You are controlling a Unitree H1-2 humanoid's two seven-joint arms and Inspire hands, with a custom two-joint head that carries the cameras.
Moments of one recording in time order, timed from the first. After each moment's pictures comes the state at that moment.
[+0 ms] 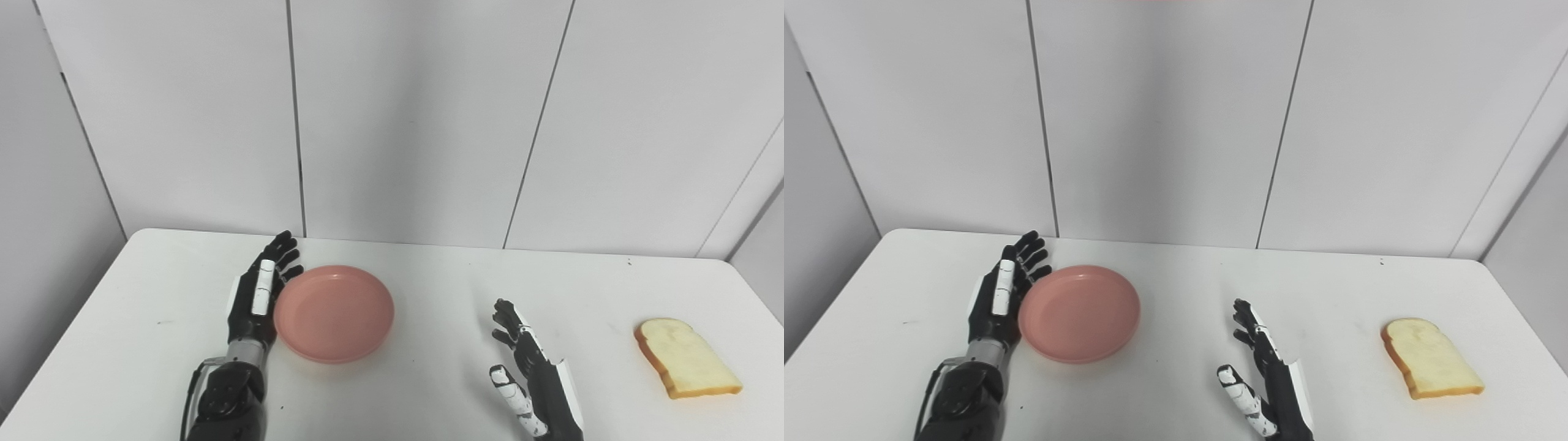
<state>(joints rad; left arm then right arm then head) -0.63 0.02 0.13 0.85 -0.17 -0.42 -0.07 -0.08 -0.05 0.07 0.12 -0.17 -0.45 -0.06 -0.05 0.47</state>
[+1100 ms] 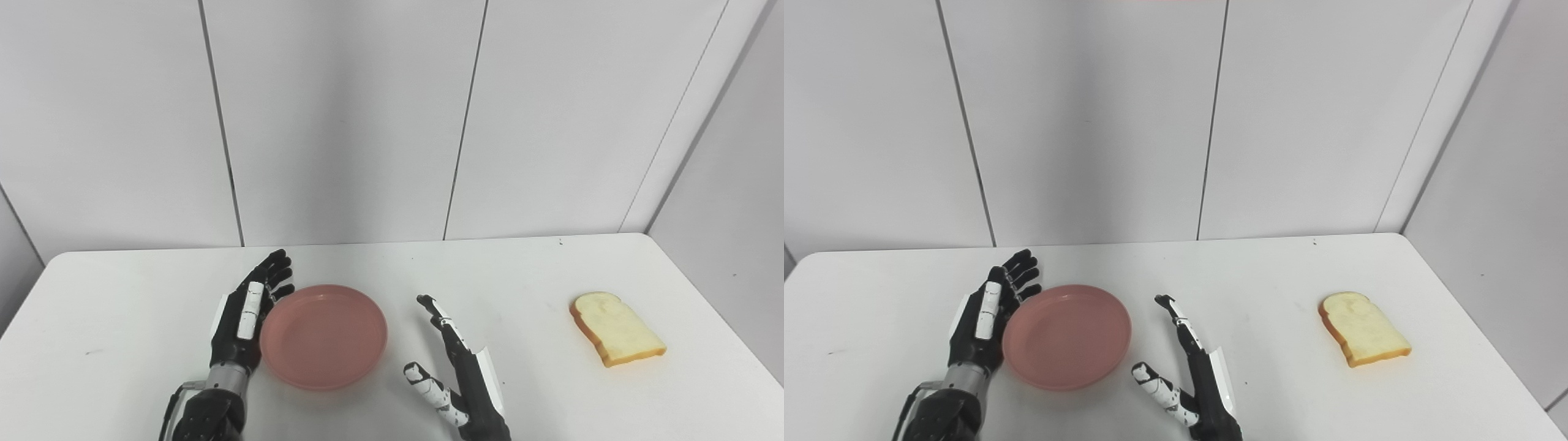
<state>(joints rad) -0.59 -0.02 0.03 0.78 -0.14 -0.38 -0.12 -0.06 0.05 0.07 0.10 -0.40 -0.38 -0.17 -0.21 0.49</state>
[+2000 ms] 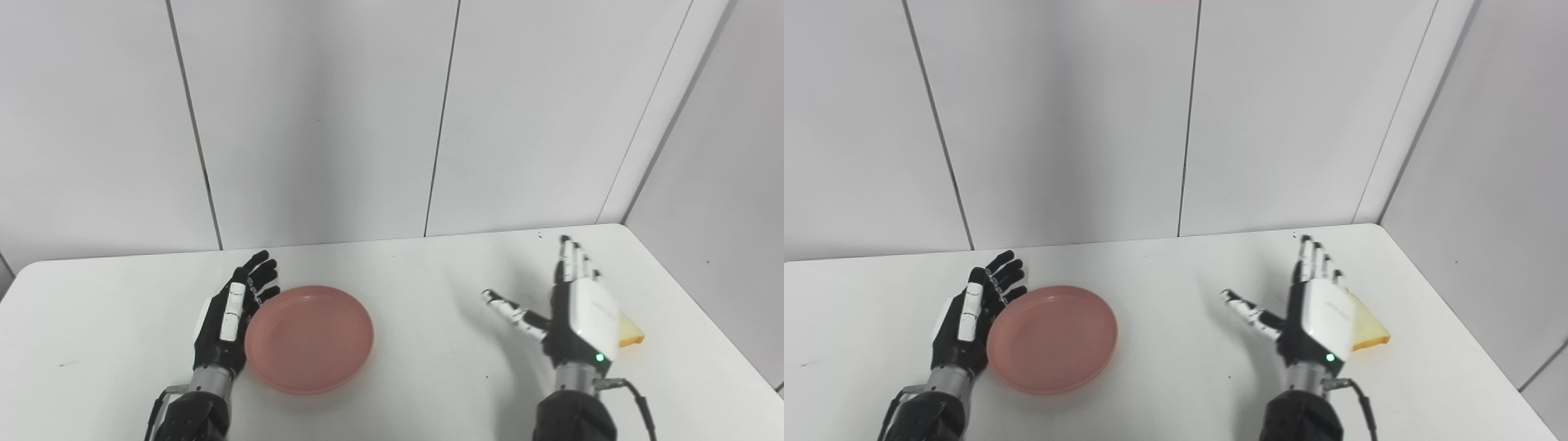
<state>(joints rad) -0.63 -0.02 0.07 0.84 -0.16 -0.37 -0.17 -0.23 -0.09 -0.16 -0.18 -1.01 0.47 -0.16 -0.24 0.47</state>
